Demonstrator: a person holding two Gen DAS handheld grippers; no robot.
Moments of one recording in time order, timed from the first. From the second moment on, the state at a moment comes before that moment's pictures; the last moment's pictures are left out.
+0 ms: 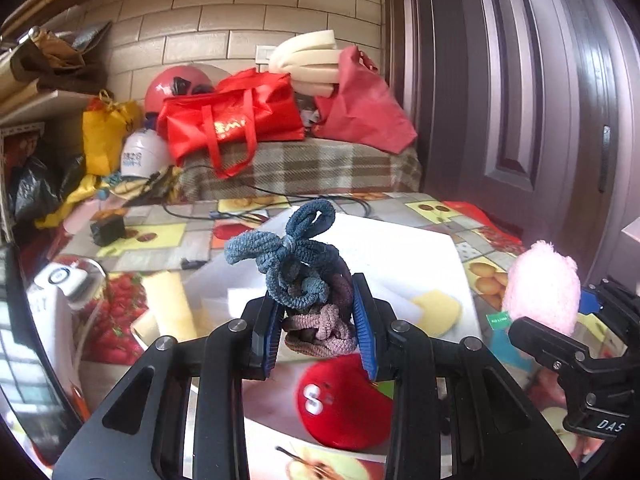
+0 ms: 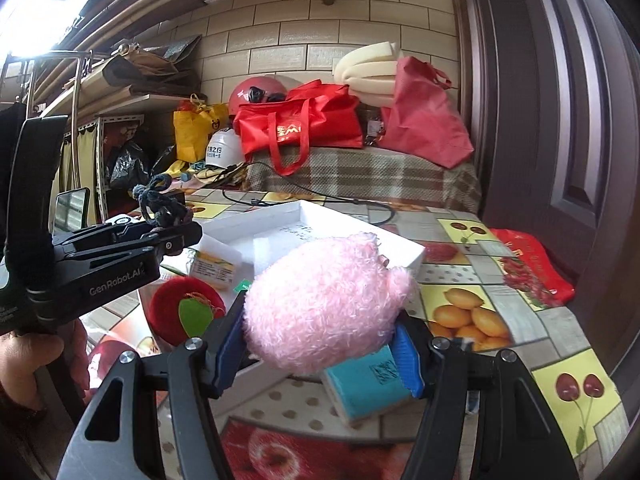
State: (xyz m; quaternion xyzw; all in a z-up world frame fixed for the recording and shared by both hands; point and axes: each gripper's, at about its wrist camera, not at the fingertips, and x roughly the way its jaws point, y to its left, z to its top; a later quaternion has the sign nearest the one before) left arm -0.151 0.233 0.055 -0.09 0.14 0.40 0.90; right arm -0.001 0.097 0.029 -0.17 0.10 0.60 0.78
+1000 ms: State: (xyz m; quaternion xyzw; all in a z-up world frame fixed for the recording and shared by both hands) left arm -0.138 0.302 0.047 -0.13 0.20 0.42 0.88; right arm 0.035 0.203 0.018 -0.17 0.20 0.55 0.79
